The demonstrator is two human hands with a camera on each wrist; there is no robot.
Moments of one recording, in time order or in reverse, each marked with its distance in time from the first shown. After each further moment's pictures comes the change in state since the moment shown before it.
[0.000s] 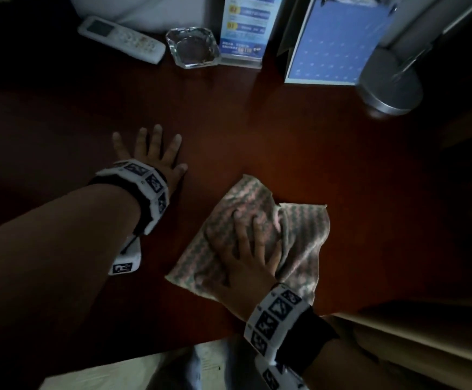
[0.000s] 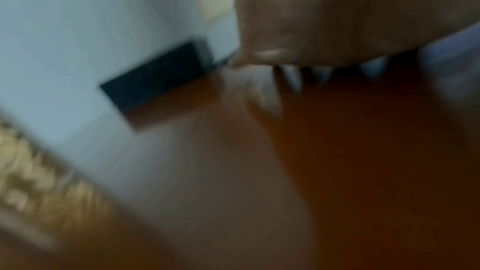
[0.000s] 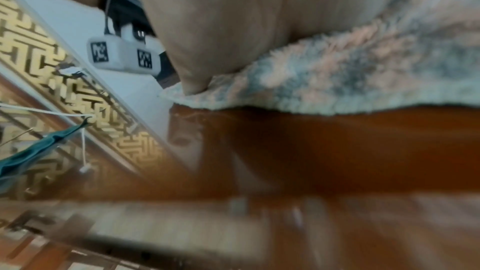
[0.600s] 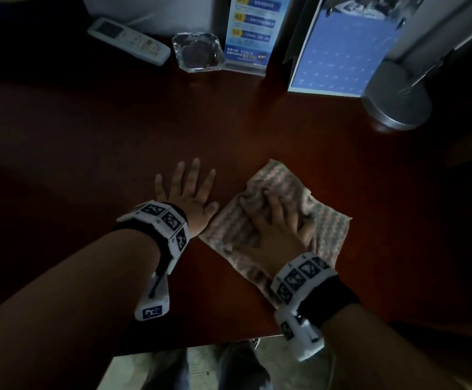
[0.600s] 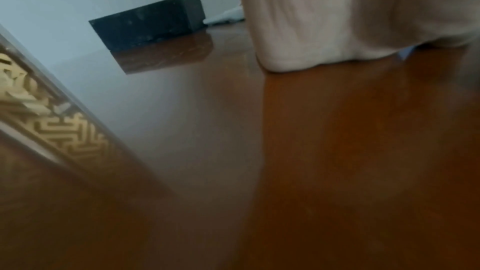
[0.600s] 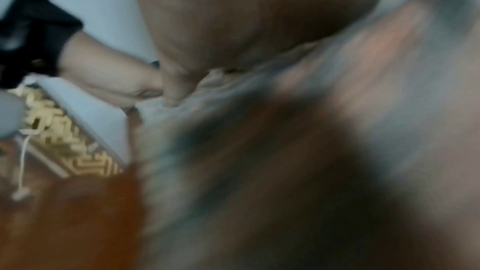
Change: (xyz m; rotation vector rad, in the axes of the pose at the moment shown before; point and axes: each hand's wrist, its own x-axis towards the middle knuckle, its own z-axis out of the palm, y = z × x) left_hand -0.035 0.065 0.024 -0.148 -0.200 0.098; right_hand 0.038 0.067 -0.053 -0.120 0.128 0.075
